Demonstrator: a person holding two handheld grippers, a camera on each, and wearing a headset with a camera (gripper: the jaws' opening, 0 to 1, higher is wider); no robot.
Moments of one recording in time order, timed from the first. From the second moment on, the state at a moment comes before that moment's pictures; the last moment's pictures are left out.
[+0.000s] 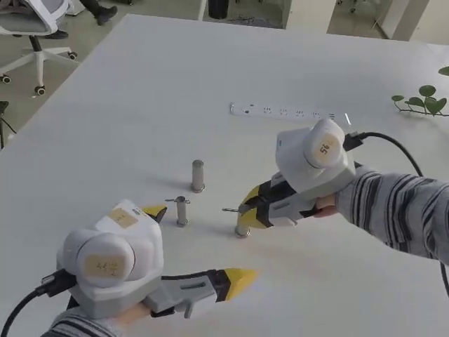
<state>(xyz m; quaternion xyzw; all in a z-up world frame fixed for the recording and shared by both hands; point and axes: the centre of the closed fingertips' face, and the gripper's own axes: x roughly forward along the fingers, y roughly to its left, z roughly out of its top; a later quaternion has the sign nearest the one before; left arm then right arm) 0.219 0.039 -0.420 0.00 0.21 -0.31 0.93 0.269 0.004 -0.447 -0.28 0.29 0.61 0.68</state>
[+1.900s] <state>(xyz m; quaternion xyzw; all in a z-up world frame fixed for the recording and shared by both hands) 0.216 0.055 -0.418 0.01 0.22 -0.29 0.93 0.278 0.020 -0.420 -0.19 0.27 0.62 0.72</state>
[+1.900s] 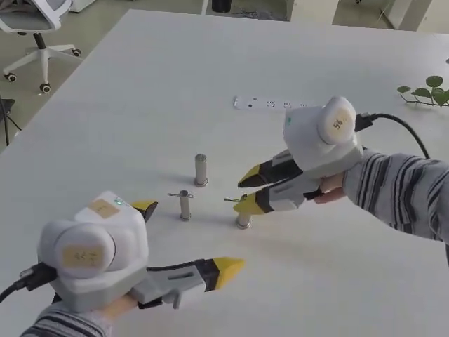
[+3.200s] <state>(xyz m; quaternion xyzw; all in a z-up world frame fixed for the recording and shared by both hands) 0.220 0.069 -0.413 0.00 0.21 -0.28 0.94 0.354 0.092 -0.443 -0.11 0.25 0.54 0.80</state>
